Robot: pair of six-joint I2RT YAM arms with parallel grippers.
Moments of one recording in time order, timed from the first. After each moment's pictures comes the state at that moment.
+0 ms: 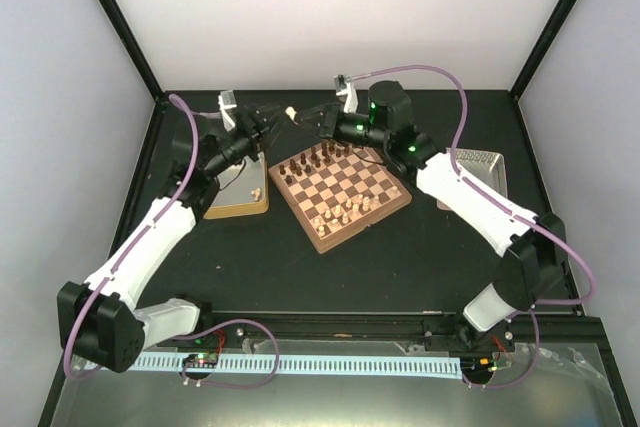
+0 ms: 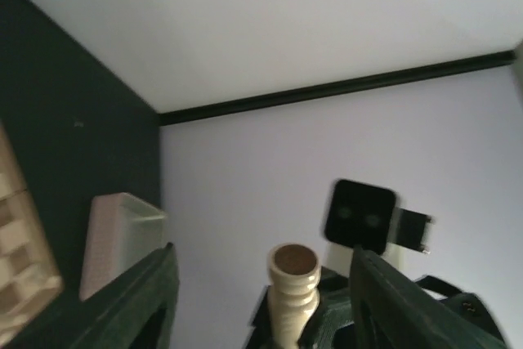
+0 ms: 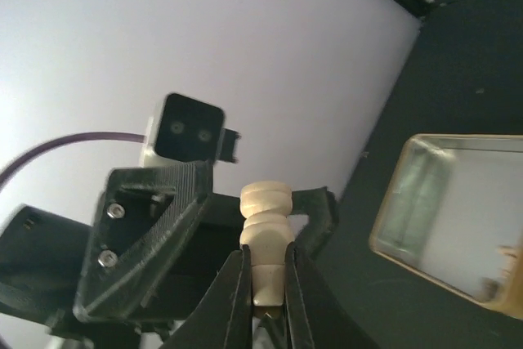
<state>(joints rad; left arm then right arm) -0.30 1.17 0.95 0.27 0.50 -1.42 0.66 1.60 1.43 0.04 -0.55 1.00</state>
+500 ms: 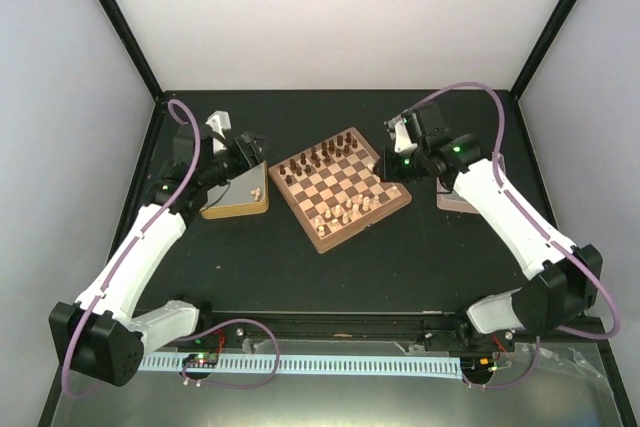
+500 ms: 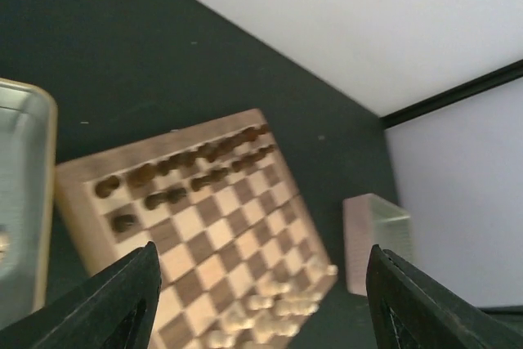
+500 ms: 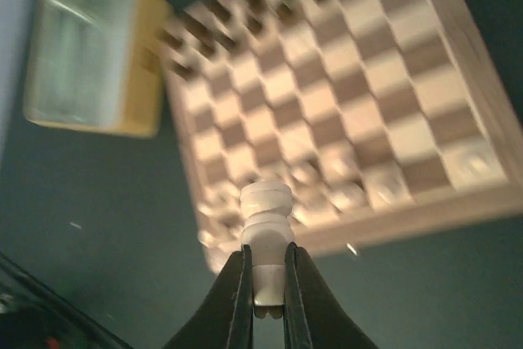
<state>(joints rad) -0.26 1.08 0.97 -0.31 0.29 -0.80 0.48 1.39 1.36 -0.81 -0.29 0.45</state>
